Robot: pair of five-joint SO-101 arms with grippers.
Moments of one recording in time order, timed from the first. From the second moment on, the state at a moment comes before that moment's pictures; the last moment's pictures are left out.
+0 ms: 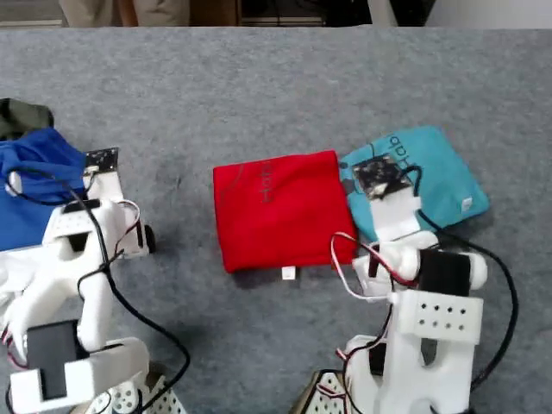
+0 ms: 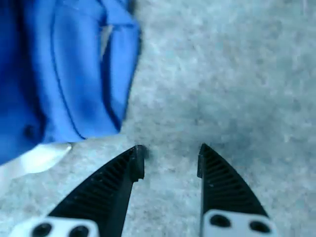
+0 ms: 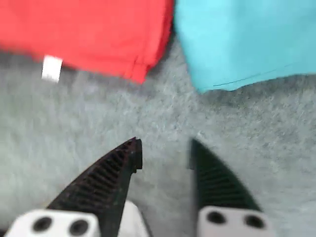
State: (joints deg) left arm -16.1 -13.5 52.0 47.2 -11.1; right arm 3.8 -55.2 47.2 91.3 12.4
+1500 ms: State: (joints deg) left arm -17.1 -15.1 53.9 43.7 -11.3; right arm -13.2 -7.9 52.1 41.9 -32.8
